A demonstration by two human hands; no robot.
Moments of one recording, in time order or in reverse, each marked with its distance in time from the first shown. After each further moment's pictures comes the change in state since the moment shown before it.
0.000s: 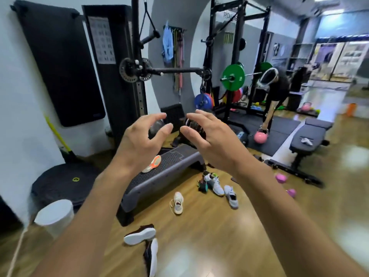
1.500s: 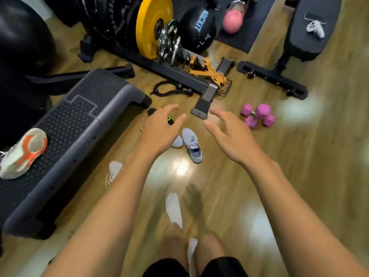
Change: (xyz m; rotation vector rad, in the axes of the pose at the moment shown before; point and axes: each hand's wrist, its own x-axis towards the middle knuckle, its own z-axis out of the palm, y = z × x) left_hand 0.422 -0.276 0.800 -0.124 -0.761 -0.373; right_hand 0.297 0.785 0.218 0.086 -0.248 0.810
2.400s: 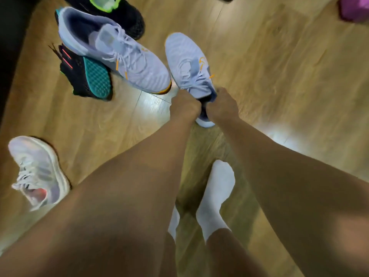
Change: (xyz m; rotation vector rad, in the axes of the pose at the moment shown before) left_hand 0.276 -0.385 0.522 0.076 -0.403 -0.738; right_hand 0.276 0.468 0.468 0.100 -0.278 0.770
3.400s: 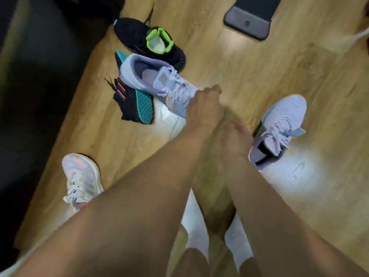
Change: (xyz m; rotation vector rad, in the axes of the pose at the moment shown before) left_hand 0.016 0.004 -0.094 0.331 0.254 0.544; right_hand -0.068 -0.080 0.041 0.937 0.244 0.266
